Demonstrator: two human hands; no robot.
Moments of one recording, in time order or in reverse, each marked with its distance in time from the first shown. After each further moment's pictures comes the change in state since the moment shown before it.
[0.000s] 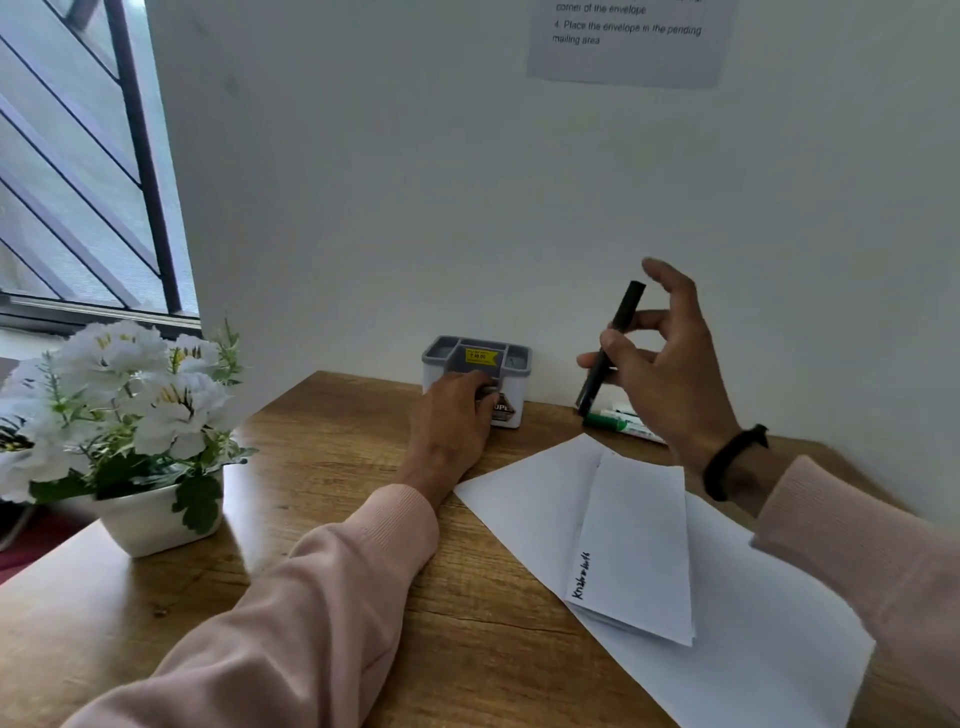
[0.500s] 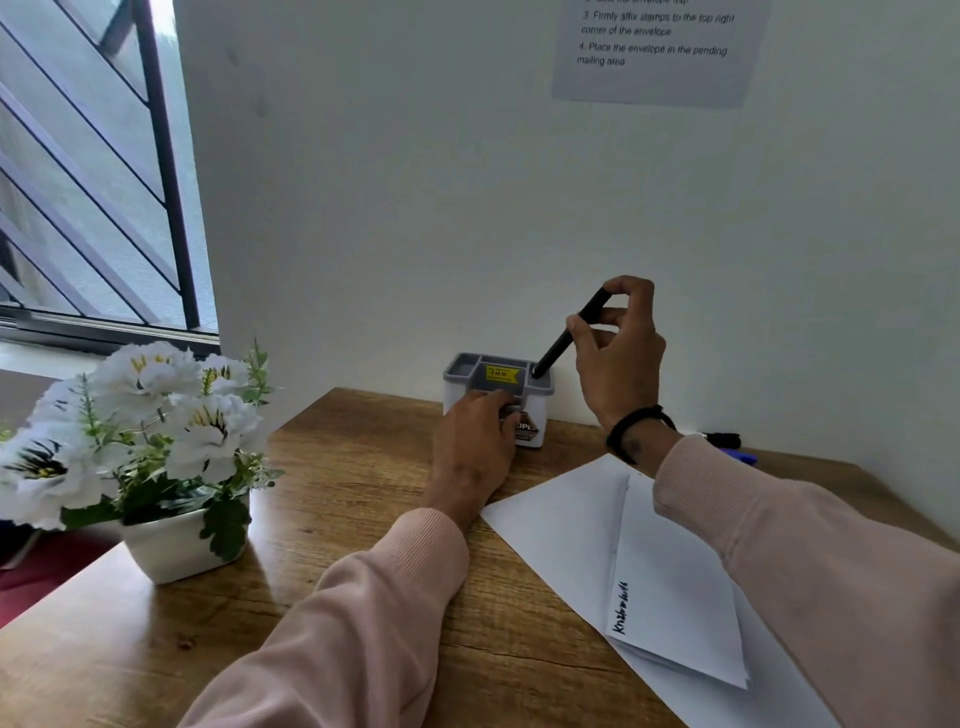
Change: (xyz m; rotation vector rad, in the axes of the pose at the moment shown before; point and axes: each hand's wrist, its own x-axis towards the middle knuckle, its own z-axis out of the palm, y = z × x) left_hand -0.001 -0.003 0.004 -0.028 0.070 0.023; right_hand 0.048 0.031 0.077 -0.095 0.240 -0.116
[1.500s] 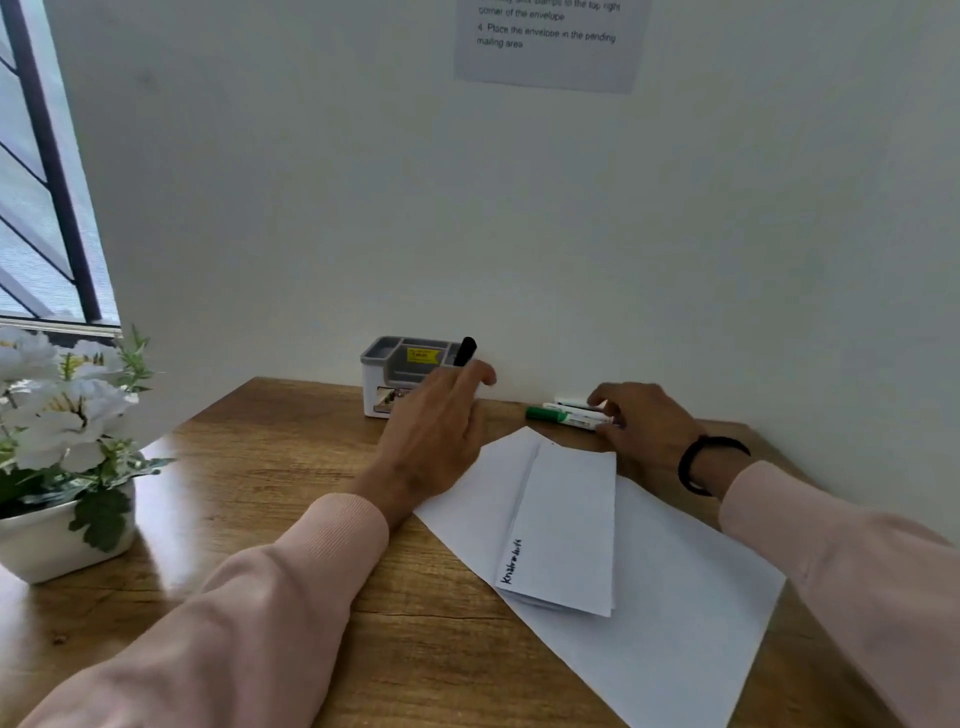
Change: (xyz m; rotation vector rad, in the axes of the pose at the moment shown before) left_hand -0.019 0.049 -0.005 0.077 -0.039 0.392; right_hand -0.008 0.076 -0.153 -0.879 -0.738 0.104
